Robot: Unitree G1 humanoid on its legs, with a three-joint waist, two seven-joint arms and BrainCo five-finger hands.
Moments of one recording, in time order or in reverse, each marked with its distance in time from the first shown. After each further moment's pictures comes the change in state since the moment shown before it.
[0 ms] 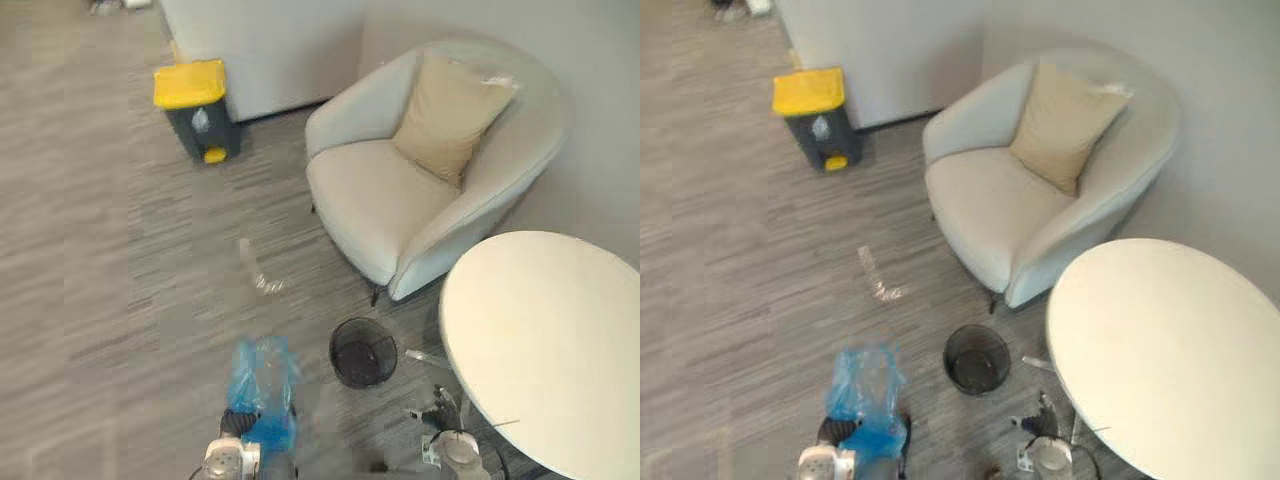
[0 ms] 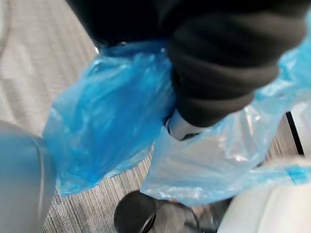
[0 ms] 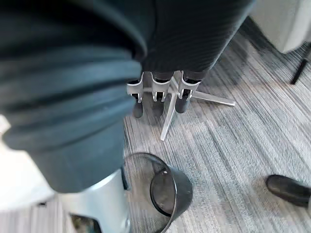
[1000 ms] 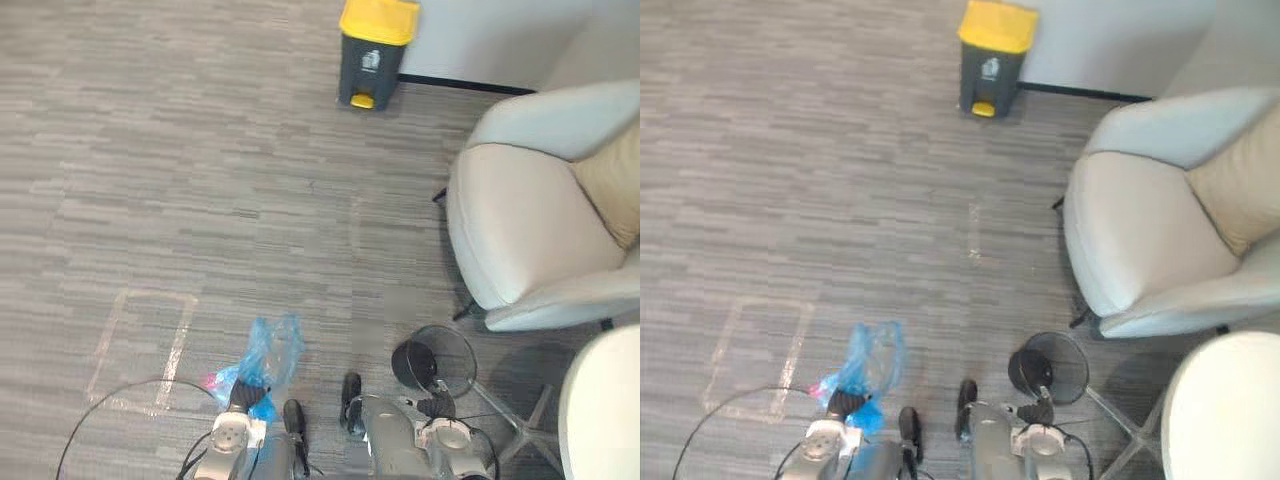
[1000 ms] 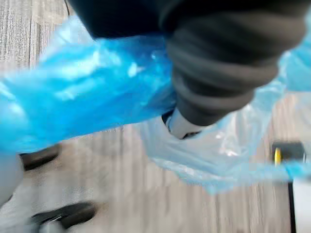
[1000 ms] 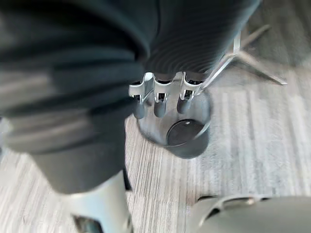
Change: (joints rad) left arm -0.023 0.056 -0.091 -0.040 0.025 0.006 -0.003; right arm 0.039 0.051 -0.050 0.024 0.023 0.035 -0.009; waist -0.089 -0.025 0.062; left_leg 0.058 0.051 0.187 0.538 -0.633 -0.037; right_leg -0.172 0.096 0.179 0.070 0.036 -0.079
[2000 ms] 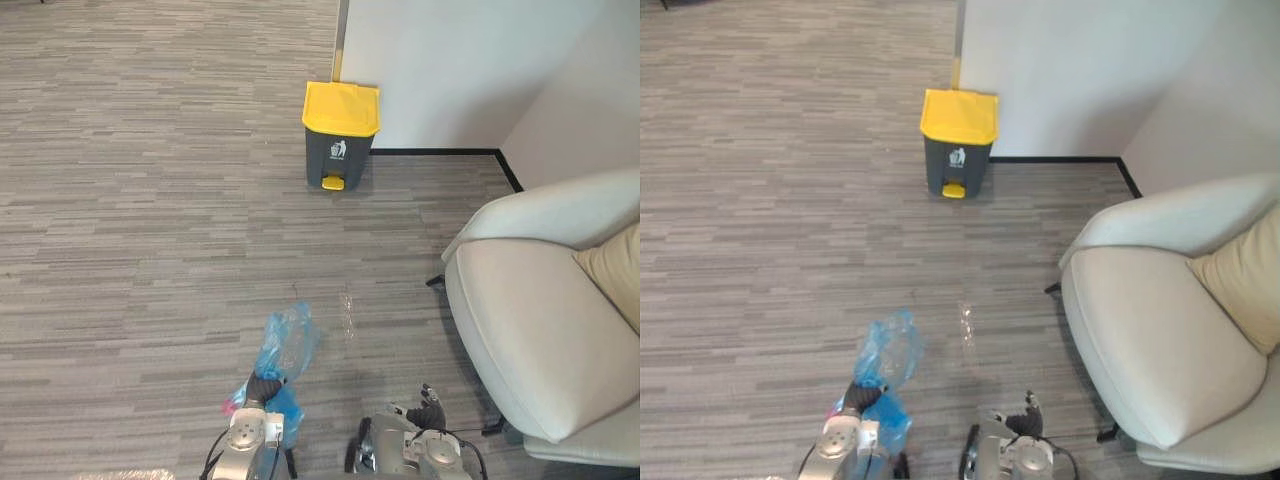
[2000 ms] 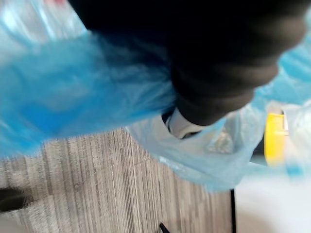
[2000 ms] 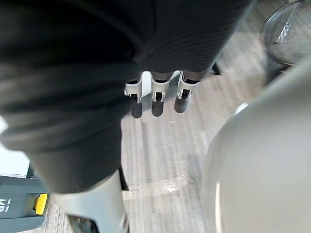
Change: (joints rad) left arm -0.050 -0.073 0.046 0.060 -0.002 0.003 -0.016; right arm 0.040 0.070 0.030 -0.060 -0.040 0.010 -0.011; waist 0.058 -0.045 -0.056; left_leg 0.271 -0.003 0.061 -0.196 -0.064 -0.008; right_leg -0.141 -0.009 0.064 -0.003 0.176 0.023
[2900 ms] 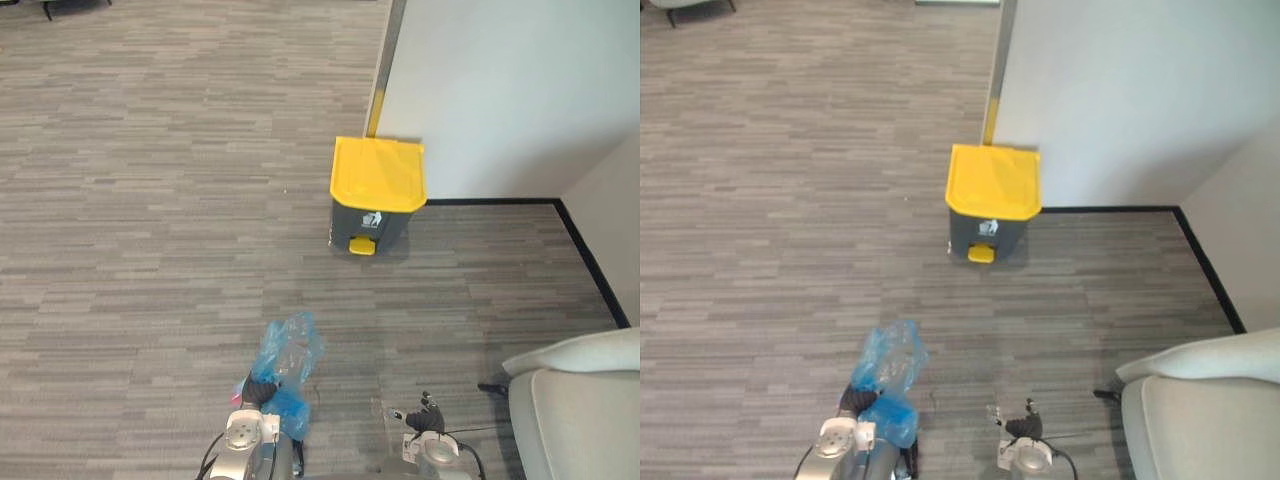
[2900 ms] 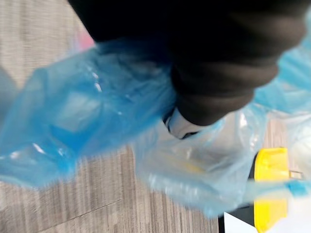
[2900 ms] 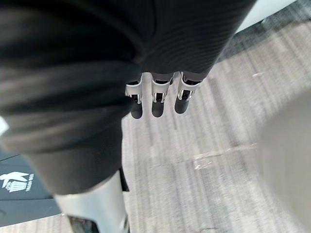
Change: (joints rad) left arm 0.031 -0.027 -0.009 -0.035 -0.001 0.021 0.001; right arm 0.021 0.023 -0.039 -0.009 -0.002 0.015 -0.003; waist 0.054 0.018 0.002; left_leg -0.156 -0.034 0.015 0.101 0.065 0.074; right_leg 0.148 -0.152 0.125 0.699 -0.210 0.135
